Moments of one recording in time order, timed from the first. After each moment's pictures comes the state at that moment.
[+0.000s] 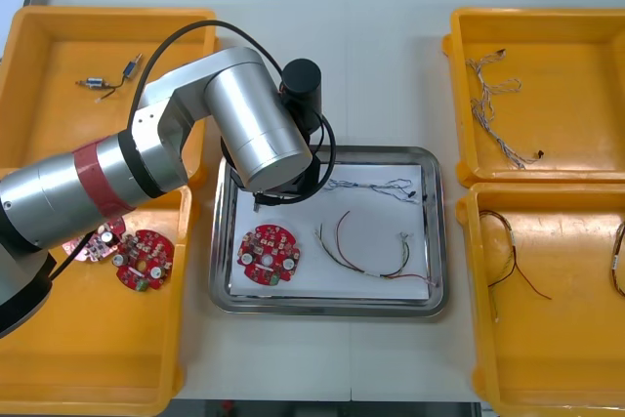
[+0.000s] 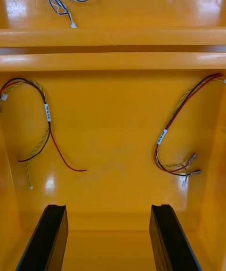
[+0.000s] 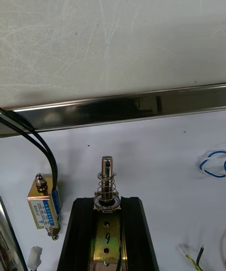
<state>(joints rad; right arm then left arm) -0.06 -0.80 -0.43 -2.26 -0.94 1.92 1.30 -0.95 0.51 -0.89 -1.63 0.64 1.51 -0.57</state>
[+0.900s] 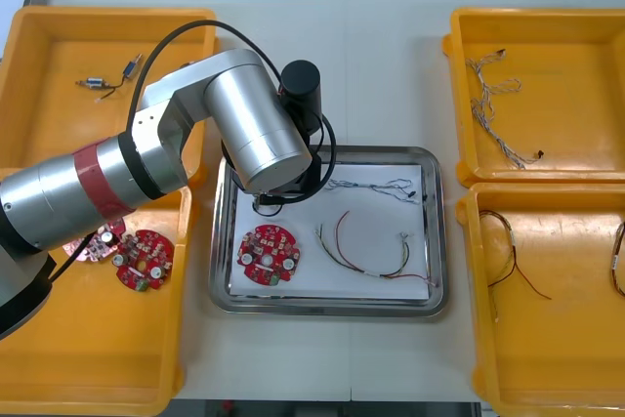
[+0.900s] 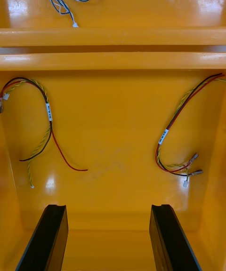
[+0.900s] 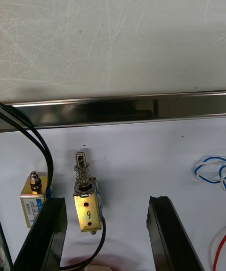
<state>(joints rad) -0.06 -0.80 -0.43 -2.26 -0.94 1.92 1.30 -0.95 0.51 -0.89 -1.63 0.64 1.49 -0.50</state>
